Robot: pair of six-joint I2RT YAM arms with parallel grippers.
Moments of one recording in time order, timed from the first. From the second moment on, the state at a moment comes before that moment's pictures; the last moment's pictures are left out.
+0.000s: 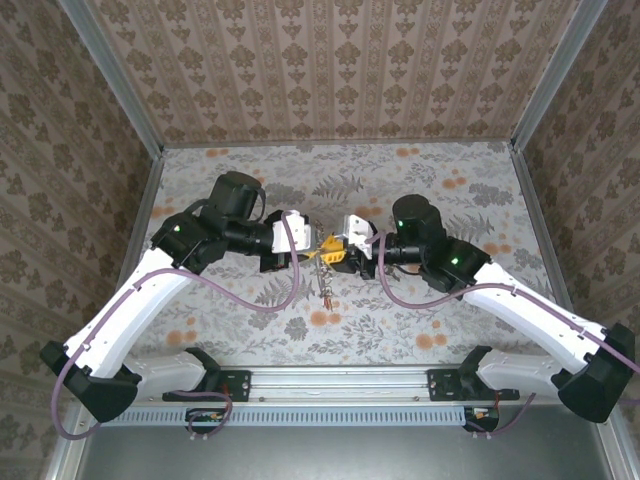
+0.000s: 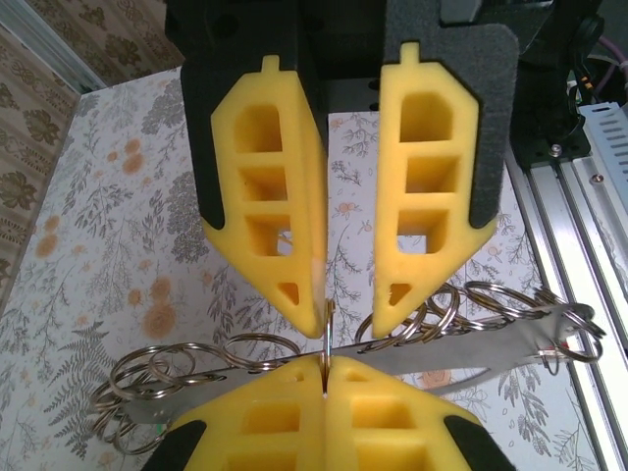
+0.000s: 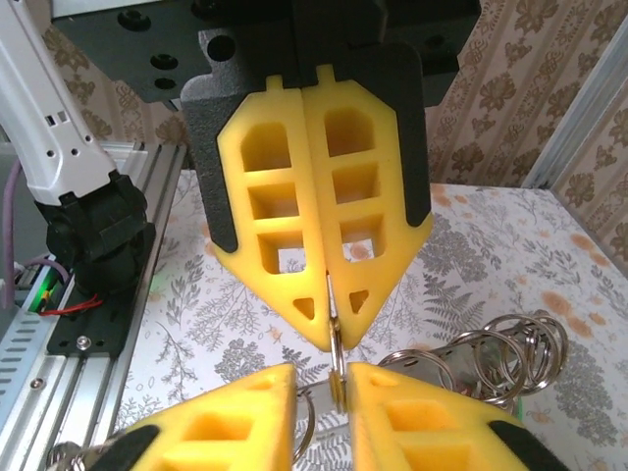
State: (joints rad) left arm -0.72 1.17 1.36 -0.93 0.61 0.81; right arm 0.74 1.14 1.03 -0.22 -0.57 -0.39
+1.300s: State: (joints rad) left arm -0.59 1.07 1.20 -0.60 0.95 0.59; right arm 0.72 1.09 0.88 0.20 -0.64 -0.18
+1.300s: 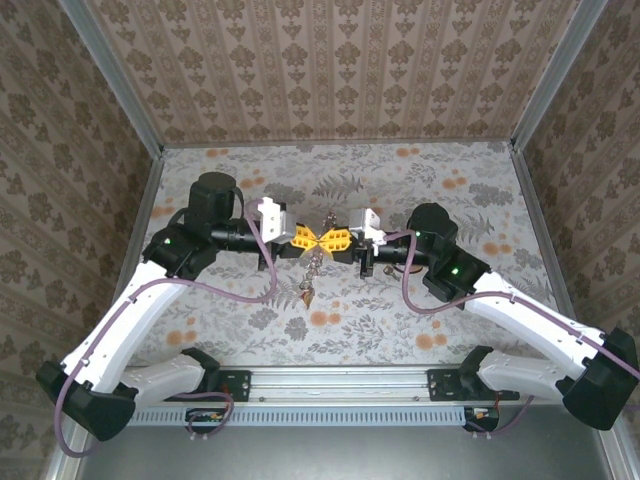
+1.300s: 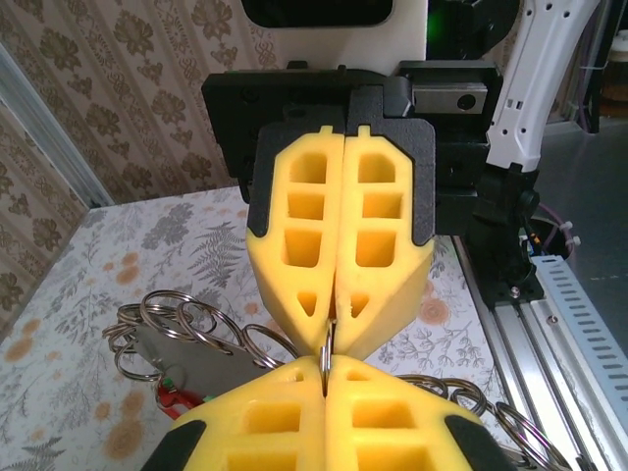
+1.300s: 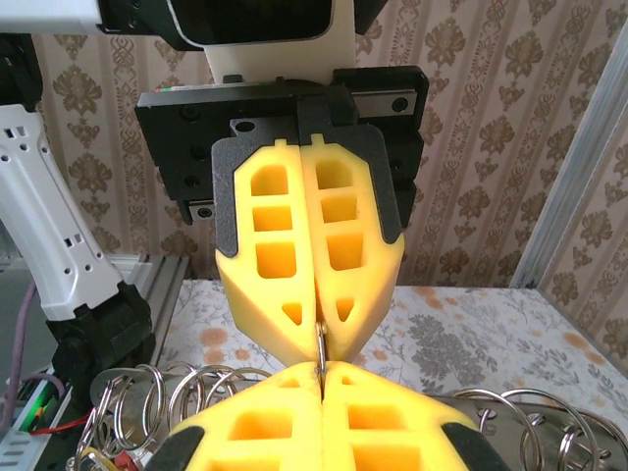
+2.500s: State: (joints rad) left arm -0.40 0.94 0.89 -0.49 0.86 0.29; right arm 0.48 1.45 0.98 -0.75 -0.01 0.24
